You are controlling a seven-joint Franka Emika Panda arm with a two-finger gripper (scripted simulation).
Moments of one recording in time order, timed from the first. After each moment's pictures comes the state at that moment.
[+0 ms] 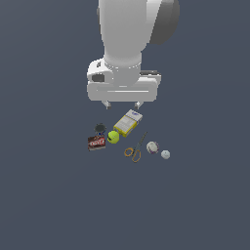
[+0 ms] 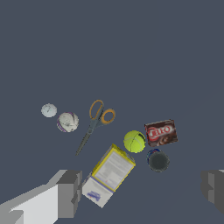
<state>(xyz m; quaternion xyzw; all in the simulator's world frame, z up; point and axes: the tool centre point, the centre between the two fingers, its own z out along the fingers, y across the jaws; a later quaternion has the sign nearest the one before) -0.012 -0.008 0.310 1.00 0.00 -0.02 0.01</state>
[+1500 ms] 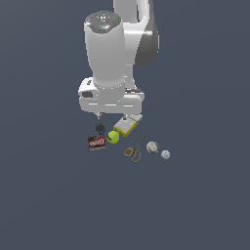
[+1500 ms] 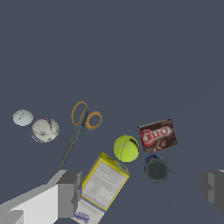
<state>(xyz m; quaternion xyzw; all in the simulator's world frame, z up) -0.015 -0.046 0.255 1.00 -0.03 -0.01 0.01</state>
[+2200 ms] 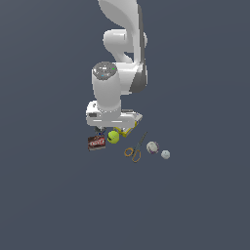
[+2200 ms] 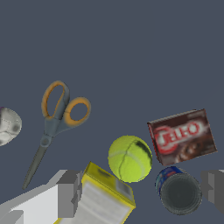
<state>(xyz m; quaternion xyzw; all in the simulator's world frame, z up) -0.044 -0.057 0.139 1.00 -0.03 0.00 0.00</state>
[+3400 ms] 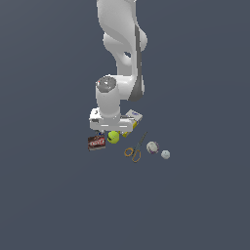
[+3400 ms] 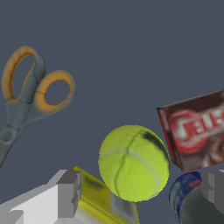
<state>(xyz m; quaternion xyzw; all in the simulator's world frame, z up) -0.069 -0.063 0.077 1.00 -0.03 0.00 0.00</state>
